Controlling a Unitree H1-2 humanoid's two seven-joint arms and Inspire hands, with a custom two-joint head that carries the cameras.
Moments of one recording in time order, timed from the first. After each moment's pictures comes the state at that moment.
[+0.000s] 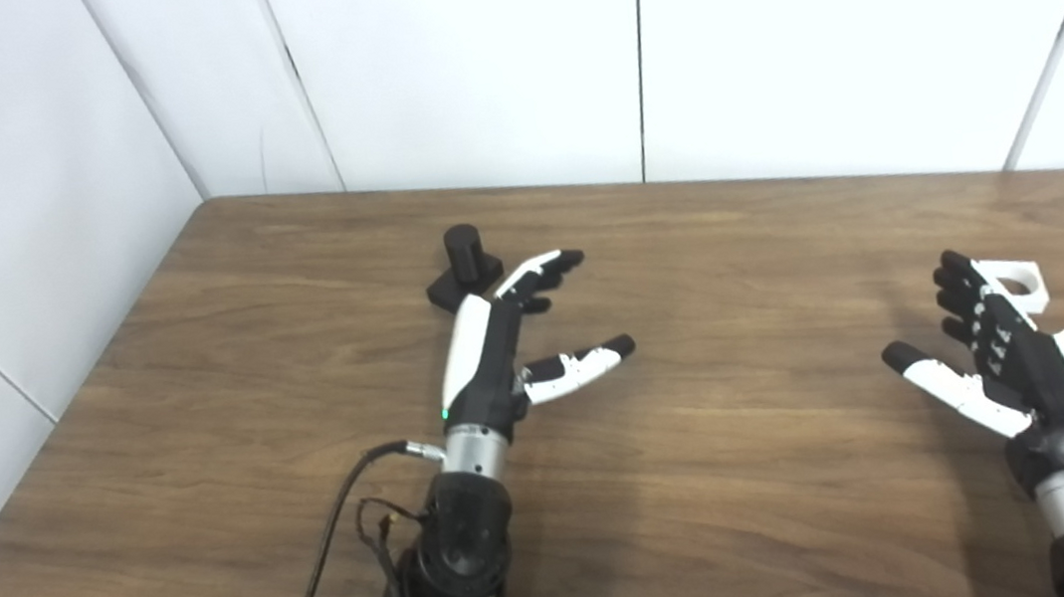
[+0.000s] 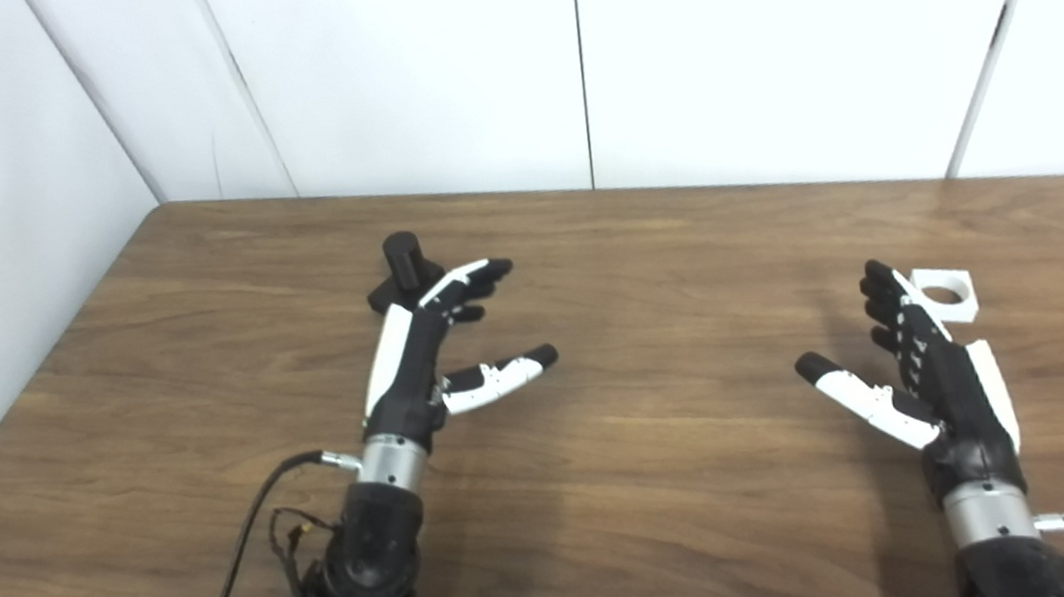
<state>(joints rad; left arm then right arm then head) -0.15 0.04 -0.08 -0.09 0.44 0.08 0.11 -0.12 -0.13 -0.01 -0.11 -0.10 0.14 0.01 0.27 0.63</state>
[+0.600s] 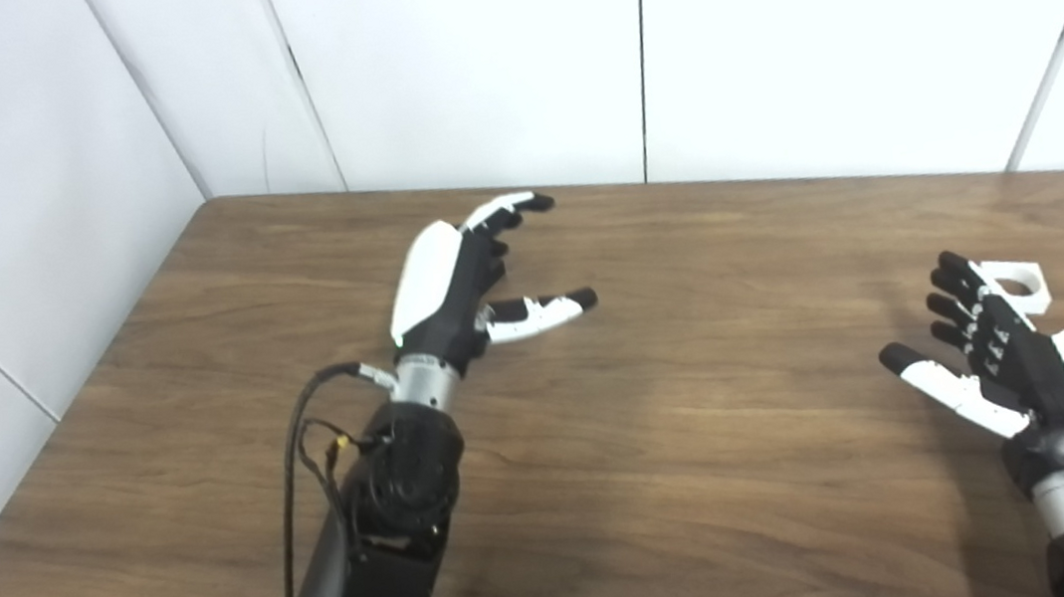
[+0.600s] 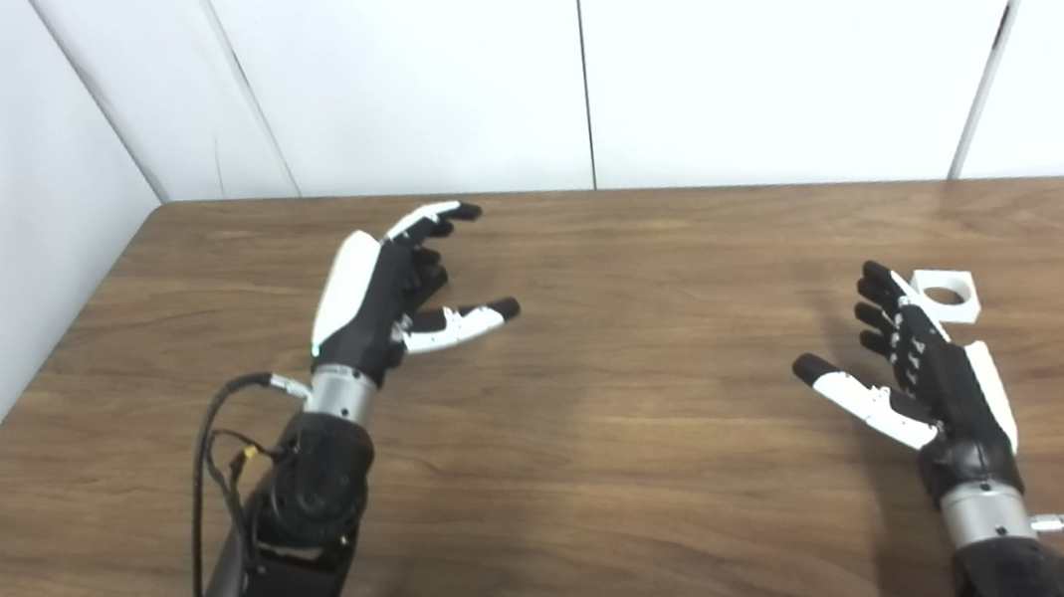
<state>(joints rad) -0.27 0.20 -0.08 -0.16 0.60 0.19 0.03 -0.12 -0.12 -0.01 -0.11 -0.09 0.14 0.01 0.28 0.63</state>
